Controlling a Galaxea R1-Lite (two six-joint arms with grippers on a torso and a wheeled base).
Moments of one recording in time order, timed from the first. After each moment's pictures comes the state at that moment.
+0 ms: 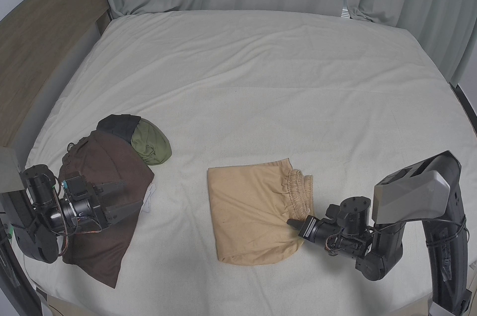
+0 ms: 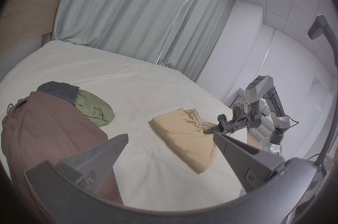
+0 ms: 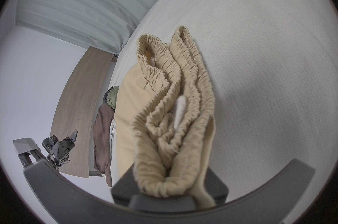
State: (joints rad) left arm 0.14 2.05 -0.26 -1.55 -0.97 -0.01; right arm 0.49 2.48 -0.51 -1.54 0.16 0.84
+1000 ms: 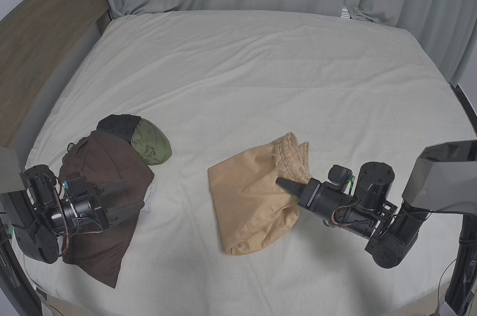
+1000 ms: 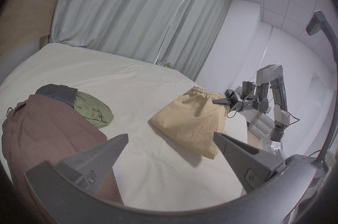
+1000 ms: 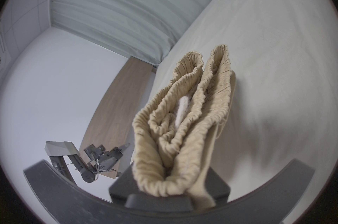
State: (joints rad) left arm 0.13 2.05 -0.25 -1.55 -0.97 0.01; right arm 0.55 2.20 -0.55 -1.54 0.24 0.83
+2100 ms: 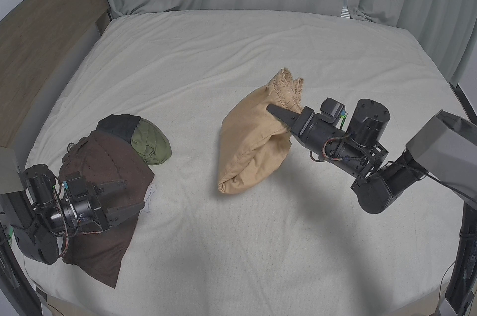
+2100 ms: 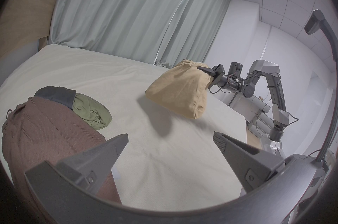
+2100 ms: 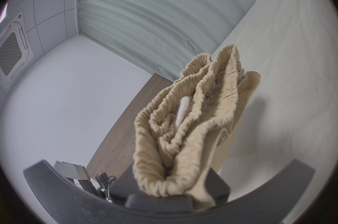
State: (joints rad) left arm 0.13 2.03 -0.25 -1.55 -0.97 0.01; right arm 0.48 2.20 -1.04 -1.33 0.35 0.82
